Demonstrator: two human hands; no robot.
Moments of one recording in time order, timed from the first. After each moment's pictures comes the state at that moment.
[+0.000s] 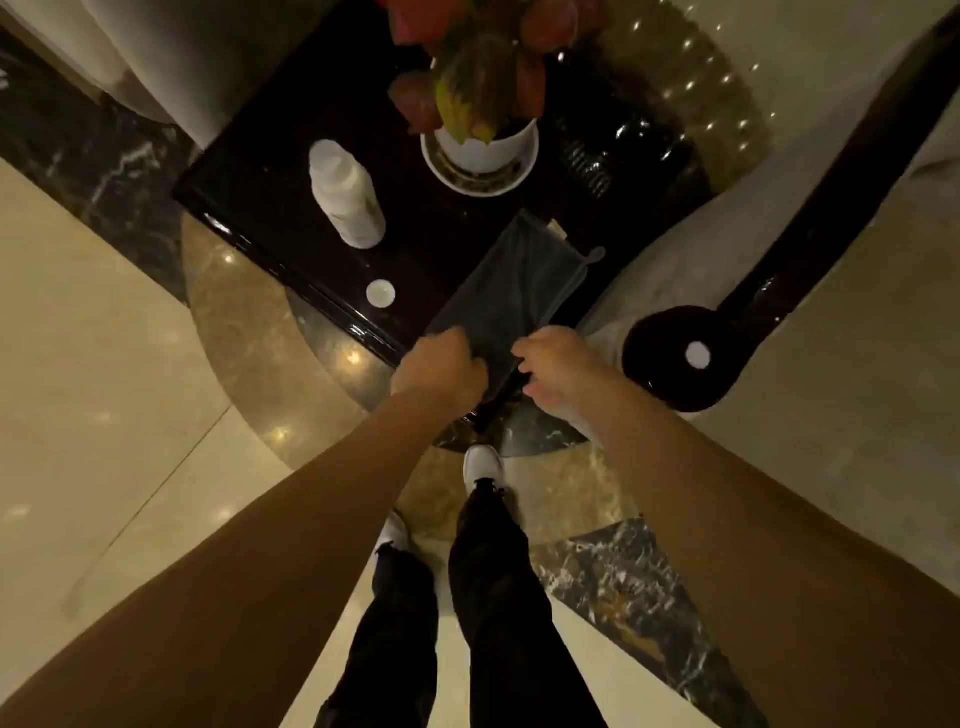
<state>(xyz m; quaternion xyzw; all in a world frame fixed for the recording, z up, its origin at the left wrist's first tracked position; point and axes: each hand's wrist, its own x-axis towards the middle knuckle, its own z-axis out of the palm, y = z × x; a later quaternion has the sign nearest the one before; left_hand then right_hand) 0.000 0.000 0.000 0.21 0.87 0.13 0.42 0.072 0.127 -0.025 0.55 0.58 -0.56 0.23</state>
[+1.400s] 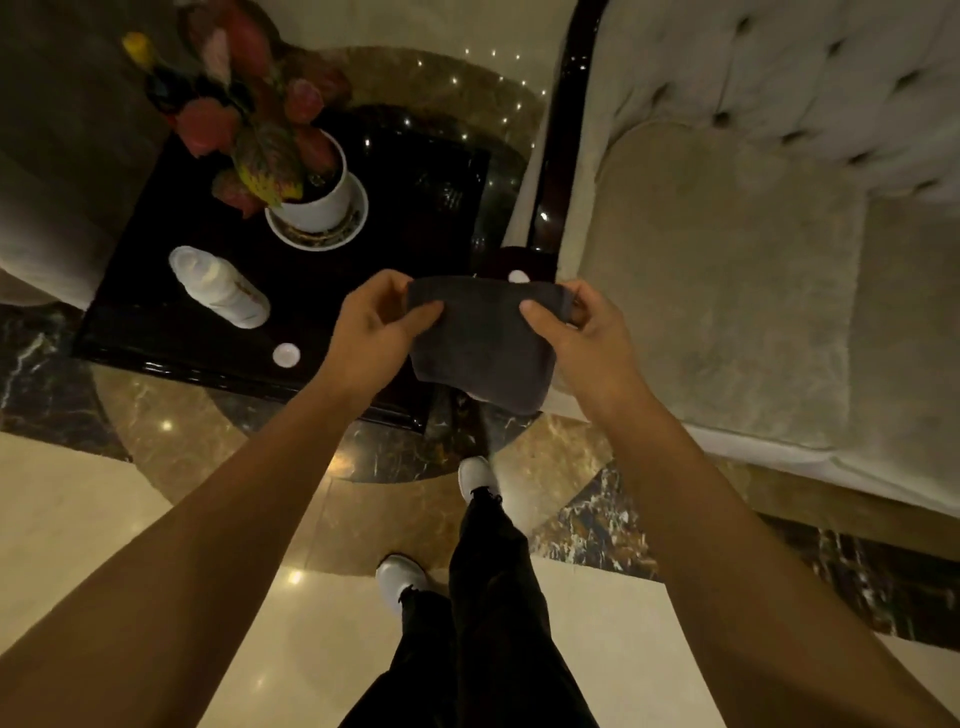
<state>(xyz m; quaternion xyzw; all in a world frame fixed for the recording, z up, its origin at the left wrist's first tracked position) 0.040 0.020 0.115 0.31 0.67 0.52 0.43 0.230 0.123 0.132 0.52 0.59 -0.58 -0.22</state>
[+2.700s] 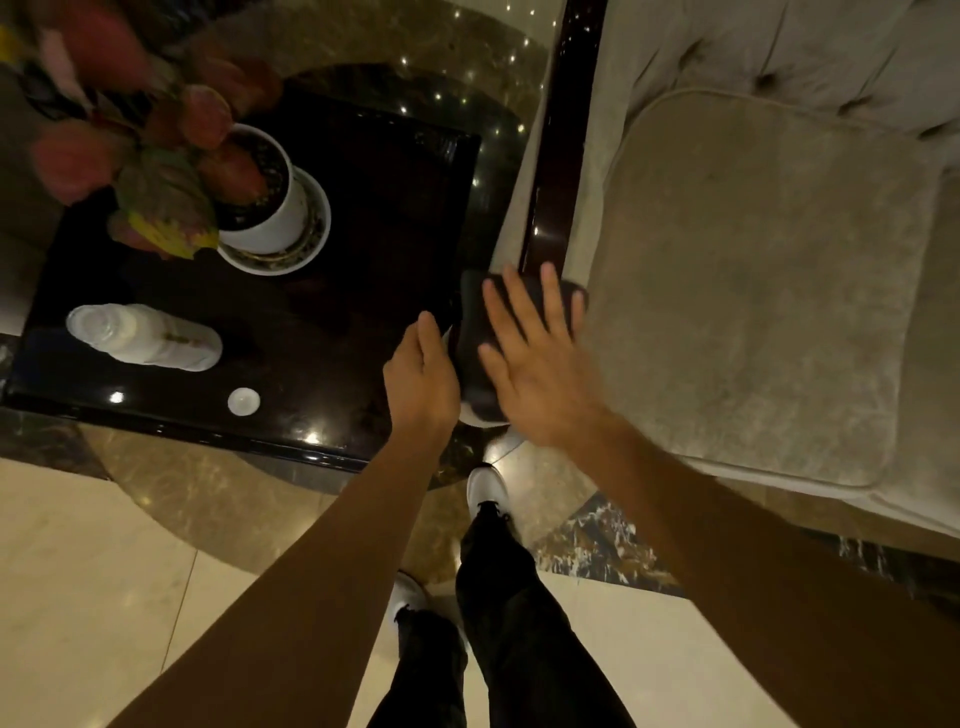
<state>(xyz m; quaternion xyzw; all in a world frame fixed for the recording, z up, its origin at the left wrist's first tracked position) 0.086 0.130 0.029 0.12 0.79 0.44 0.40 0.202 0.208 0.018 0.35 0.93 -0.11 0.04</state>
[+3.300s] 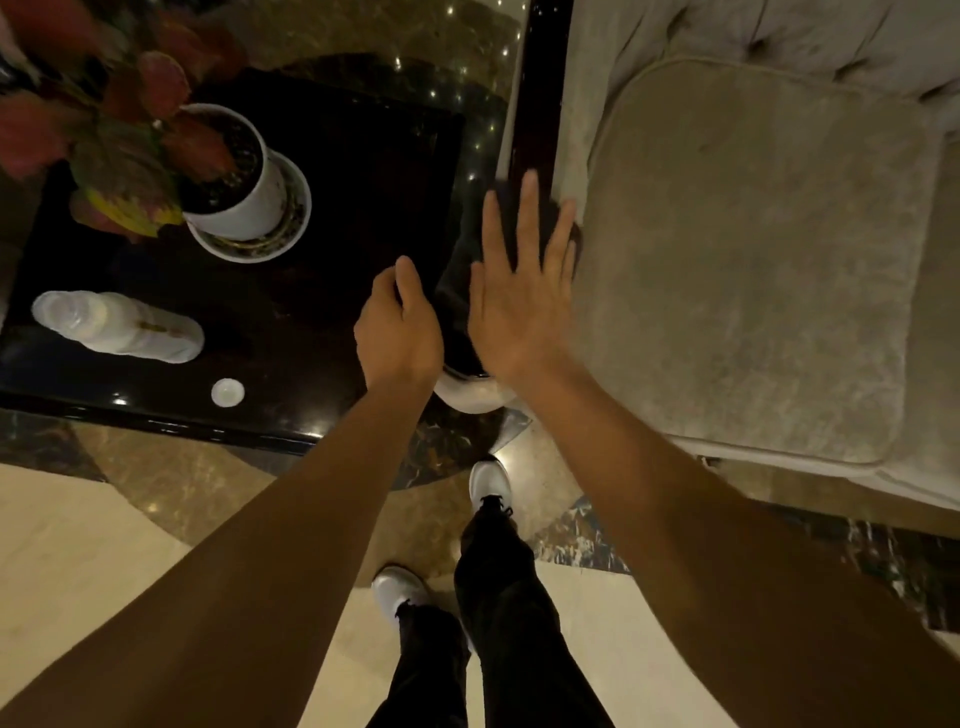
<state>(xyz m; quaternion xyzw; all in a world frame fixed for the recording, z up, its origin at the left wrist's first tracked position) 0.082 0.148 0.027 0.15 0.84 0.42 0.31 0.174 0.216 0.010 0.48 0.87 -0.11 -0.08</state>
